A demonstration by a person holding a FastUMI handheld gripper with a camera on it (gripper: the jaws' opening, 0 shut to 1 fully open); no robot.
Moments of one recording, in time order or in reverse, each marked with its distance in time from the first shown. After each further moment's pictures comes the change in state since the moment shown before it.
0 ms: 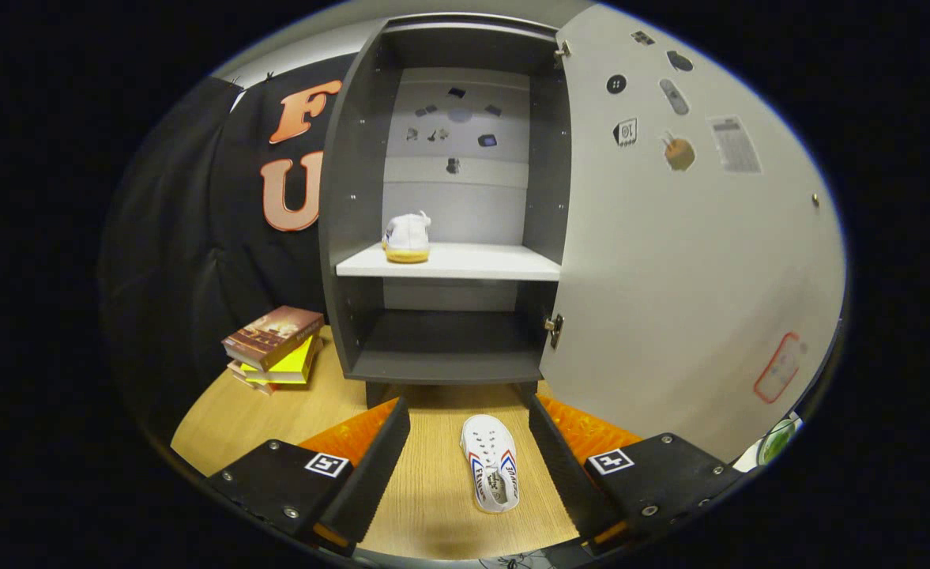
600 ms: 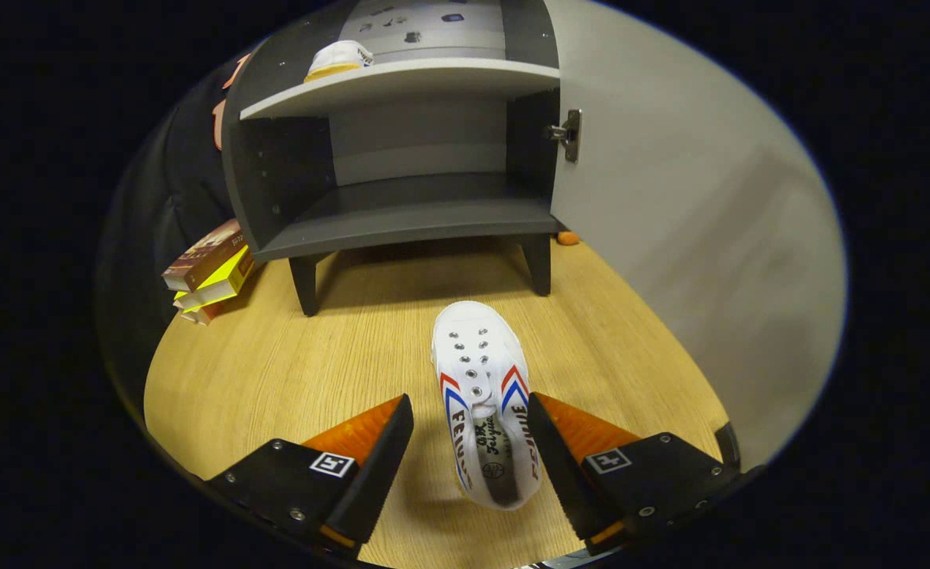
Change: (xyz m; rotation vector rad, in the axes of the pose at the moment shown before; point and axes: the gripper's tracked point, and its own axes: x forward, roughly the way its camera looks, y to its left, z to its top) arm 0.105 -0.010 -0.167 0.065 0.351 0.003
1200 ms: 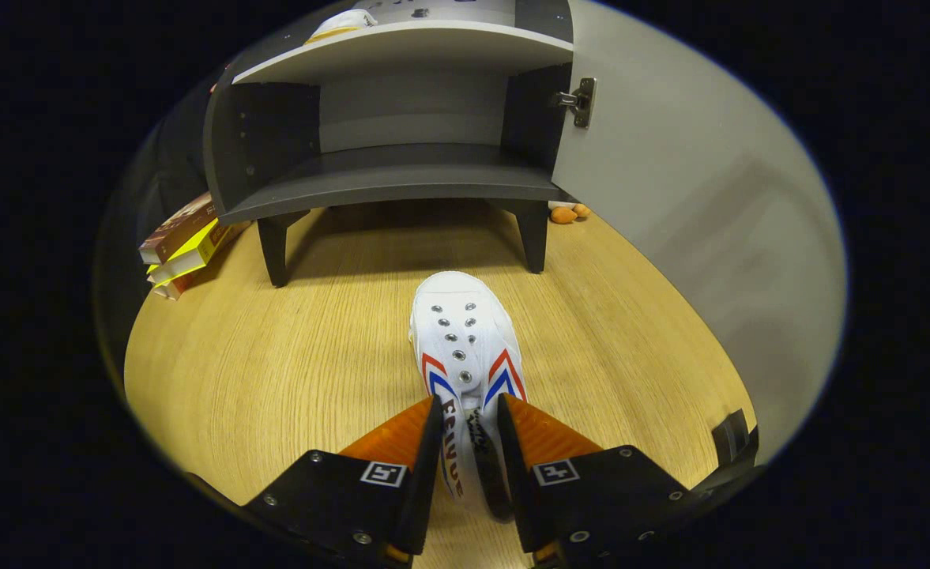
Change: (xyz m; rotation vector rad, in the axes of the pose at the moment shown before) arm 0.011 -0.004 -0.009 -0.073 0.028 -0.076
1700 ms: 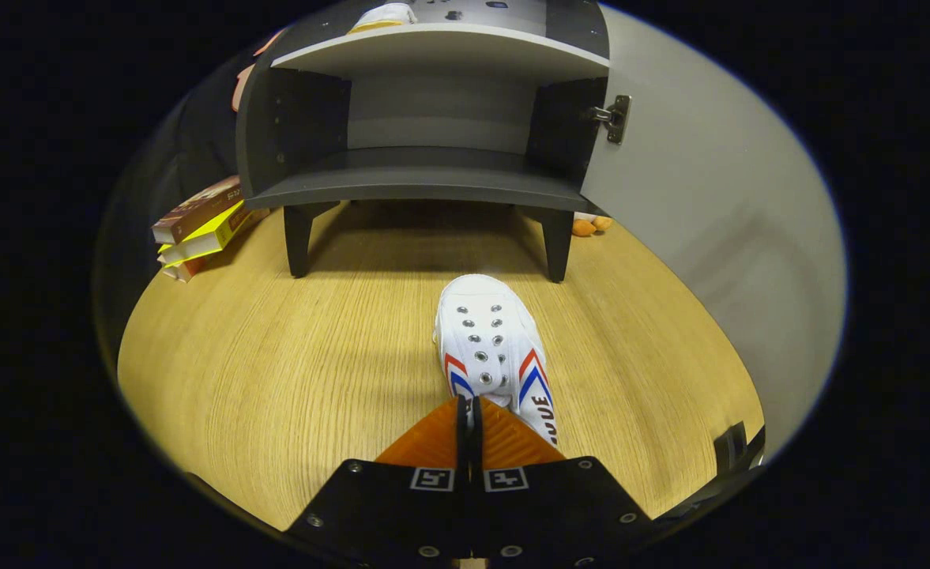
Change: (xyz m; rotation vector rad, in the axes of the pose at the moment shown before) arm -0.002 0.017 -0.001 -0.039 -0.002 0.052
